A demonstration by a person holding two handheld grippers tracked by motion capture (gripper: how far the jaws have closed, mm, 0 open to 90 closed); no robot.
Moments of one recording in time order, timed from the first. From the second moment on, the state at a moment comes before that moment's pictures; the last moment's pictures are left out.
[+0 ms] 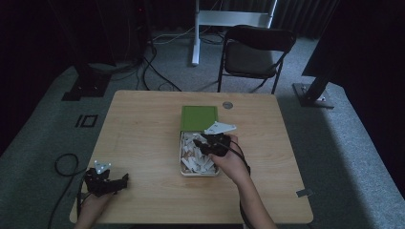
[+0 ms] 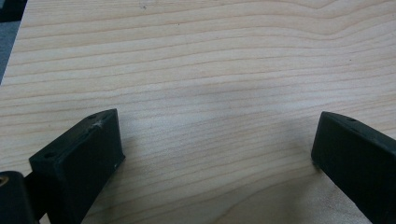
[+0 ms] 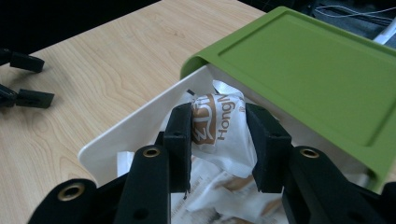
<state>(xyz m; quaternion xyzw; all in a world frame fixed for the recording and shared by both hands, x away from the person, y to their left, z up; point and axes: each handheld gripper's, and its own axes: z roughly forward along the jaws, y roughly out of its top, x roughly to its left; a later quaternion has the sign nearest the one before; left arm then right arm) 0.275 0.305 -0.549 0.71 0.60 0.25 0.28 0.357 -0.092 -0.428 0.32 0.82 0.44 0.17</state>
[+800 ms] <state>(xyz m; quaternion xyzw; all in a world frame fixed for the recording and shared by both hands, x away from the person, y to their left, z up) 0.275 0.305 -0.549 0.71 0.60 0.25 0.28 0.361 -0.156 -0.412 0.37 0.78 0.45 0.21</state>
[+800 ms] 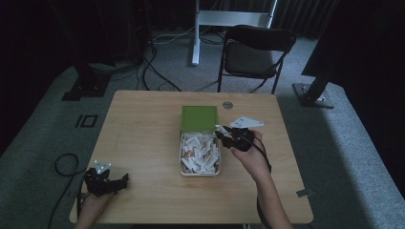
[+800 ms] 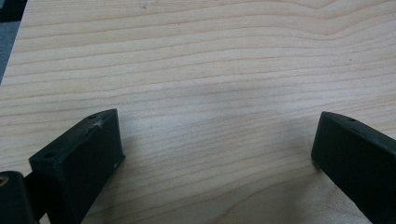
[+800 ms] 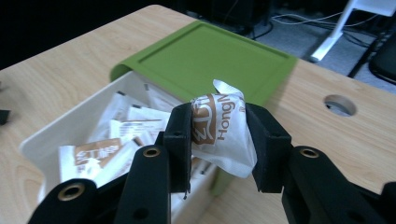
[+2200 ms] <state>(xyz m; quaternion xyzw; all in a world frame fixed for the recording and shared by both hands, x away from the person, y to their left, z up) 0.275 0.305 -0.549 0.71 0.60 0.25 0.28 0.384 -0.220 -0.479 0.47 0.74 0.42 0.25</state>
